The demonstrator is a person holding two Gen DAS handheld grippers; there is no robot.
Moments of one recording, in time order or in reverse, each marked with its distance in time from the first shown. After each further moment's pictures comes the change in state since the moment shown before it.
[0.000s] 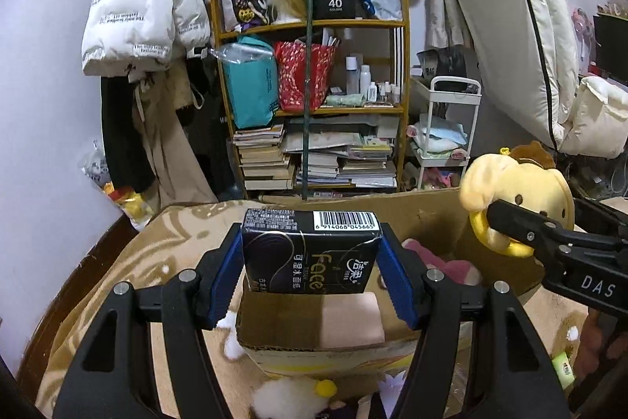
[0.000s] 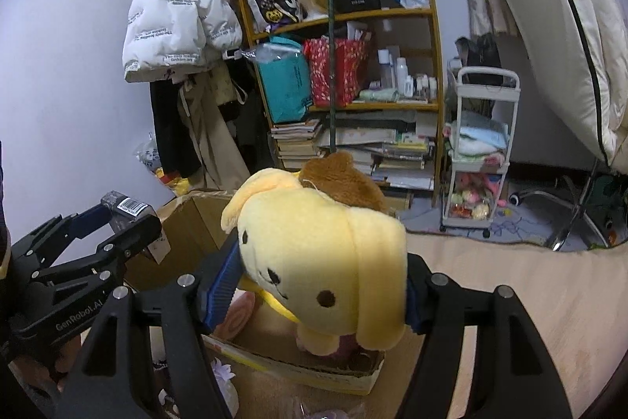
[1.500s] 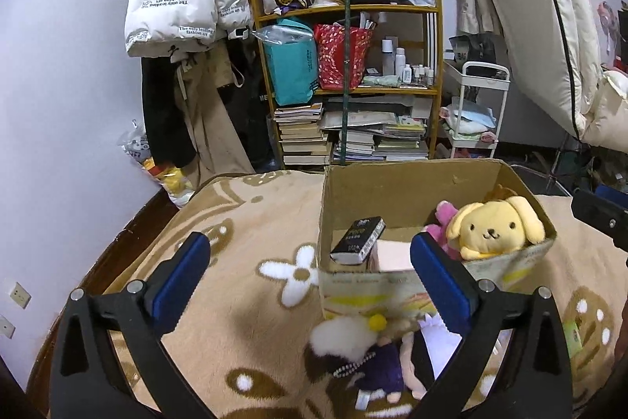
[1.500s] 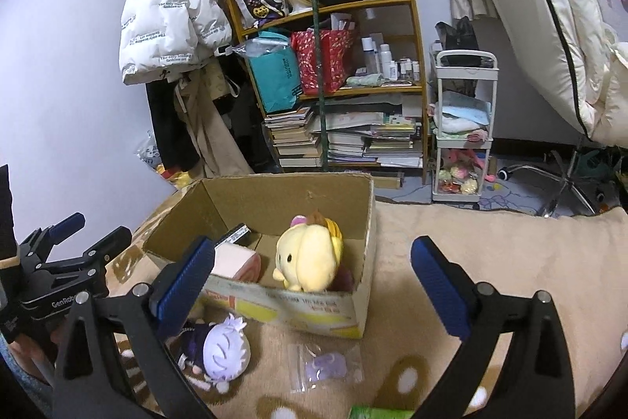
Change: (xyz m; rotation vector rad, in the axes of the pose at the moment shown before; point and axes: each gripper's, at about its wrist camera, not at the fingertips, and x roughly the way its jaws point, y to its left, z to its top) left arm -0.054 0.028 -0.016 -0.020 0.073 0.114; right arm -0.058 -0.009 -0.015 0.056 0.045 -0.020
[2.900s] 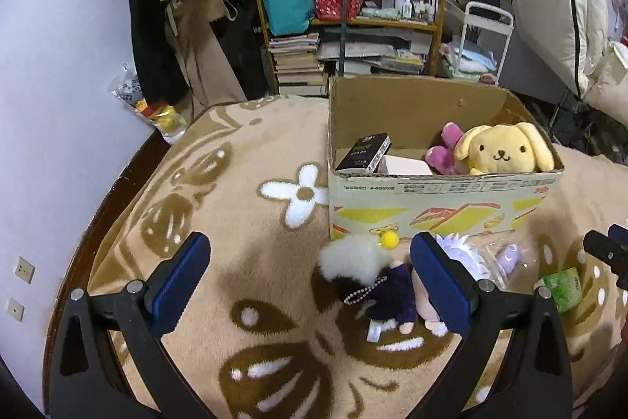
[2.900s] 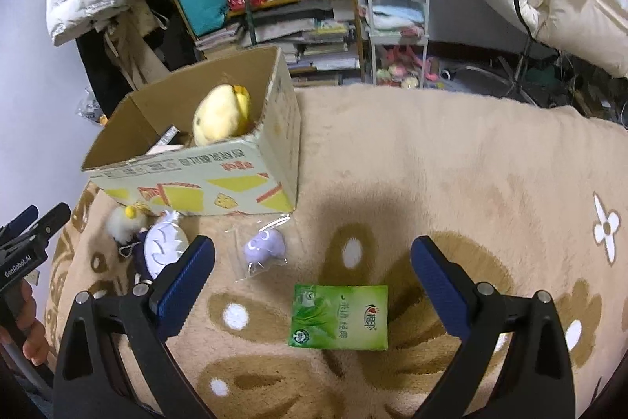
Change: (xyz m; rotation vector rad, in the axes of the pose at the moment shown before) left arm 0.020 0.015 -0.026 0.008 0.270 -0.023; right arm -0.001 -0.038 -0.056 0.142 0.333 -0.200
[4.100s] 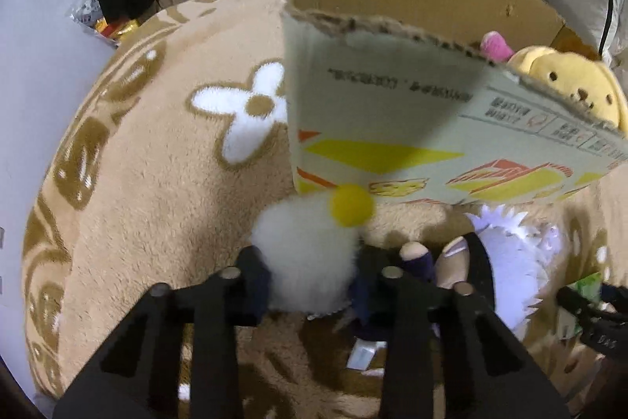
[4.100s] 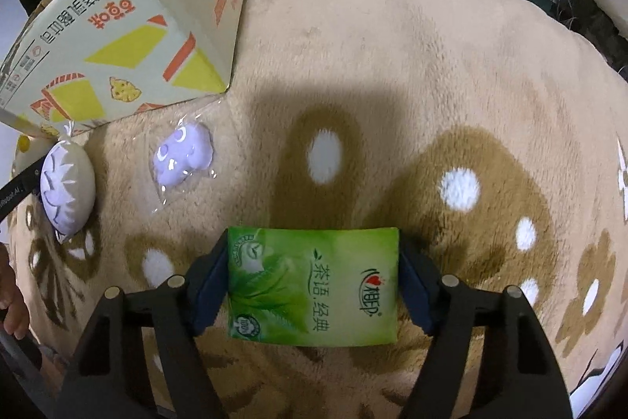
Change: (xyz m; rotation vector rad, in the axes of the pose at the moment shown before) left arm 0.112 -0.014 -0.019 -0.074 0.312 -0.104; right arm 0.088 -0.019 -0.028 0.024 0.387 -0.121
